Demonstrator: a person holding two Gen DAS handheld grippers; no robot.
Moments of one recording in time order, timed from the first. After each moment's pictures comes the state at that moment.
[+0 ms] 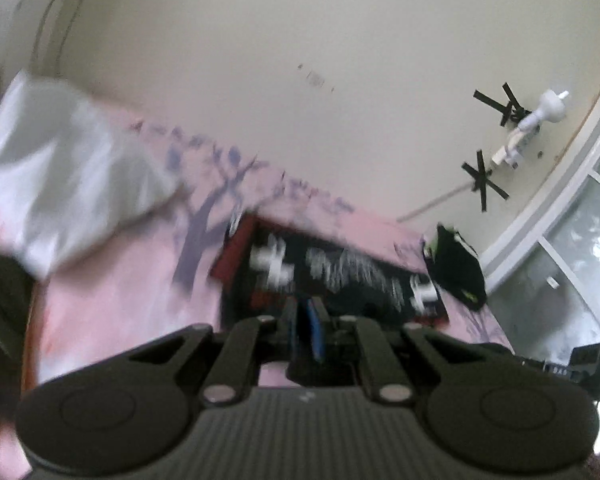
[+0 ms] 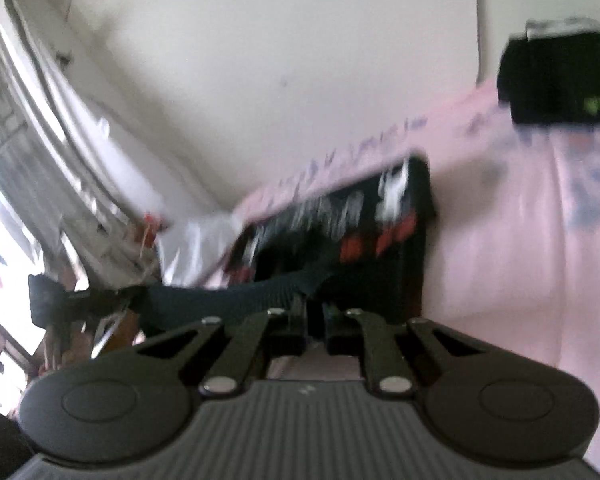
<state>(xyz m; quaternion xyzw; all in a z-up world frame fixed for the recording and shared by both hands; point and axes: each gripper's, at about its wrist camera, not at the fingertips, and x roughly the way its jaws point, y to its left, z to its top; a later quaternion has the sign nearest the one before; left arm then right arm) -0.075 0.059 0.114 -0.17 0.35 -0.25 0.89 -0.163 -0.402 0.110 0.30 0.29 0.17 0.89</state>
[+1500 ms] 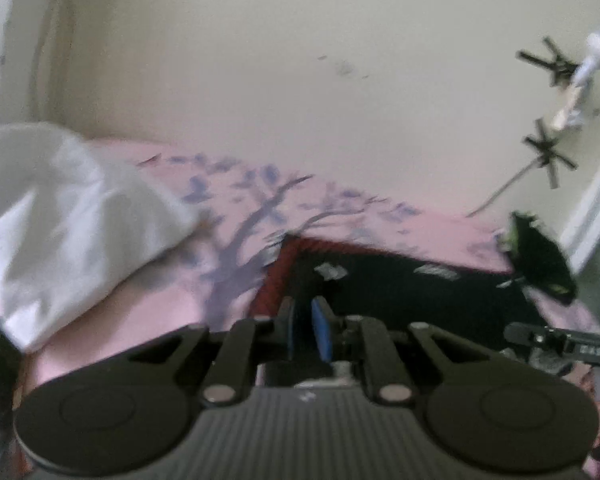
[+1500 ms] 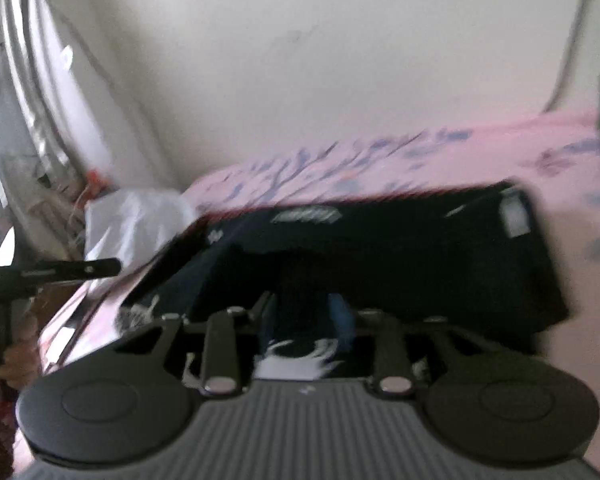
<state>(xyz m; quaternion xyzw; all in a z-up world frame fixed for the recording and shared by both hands) -0.031 0.006 0.076 -0.08 0.32 -0.19 0.92 -0.058 -0.340 0.050 0.18 0.29 0.12 0.93</state>
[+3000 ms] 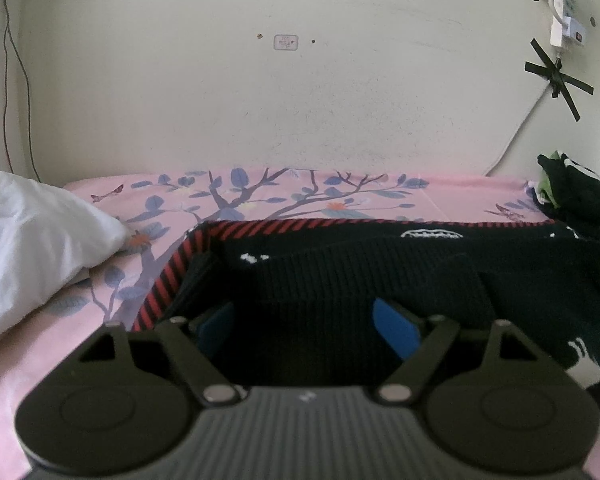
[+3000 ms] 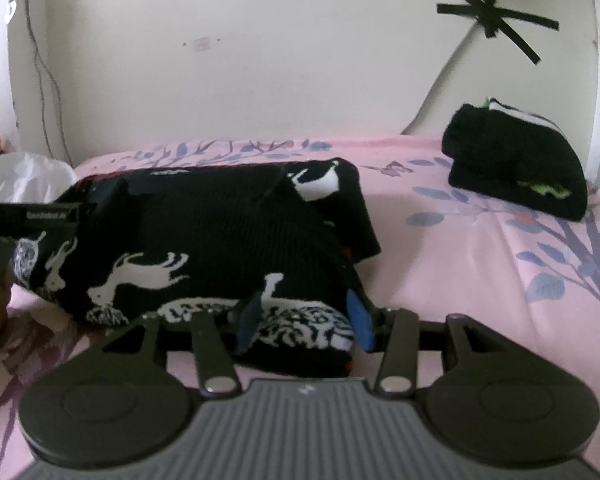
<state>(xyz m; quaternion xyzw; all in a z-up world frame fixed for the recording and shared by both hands) -0.014 -0.105 0.012 0.03 0.28 -0.12 0.95 -0.128 -0.351 0.019 0.07 0.29 -0.04 0.95</state>
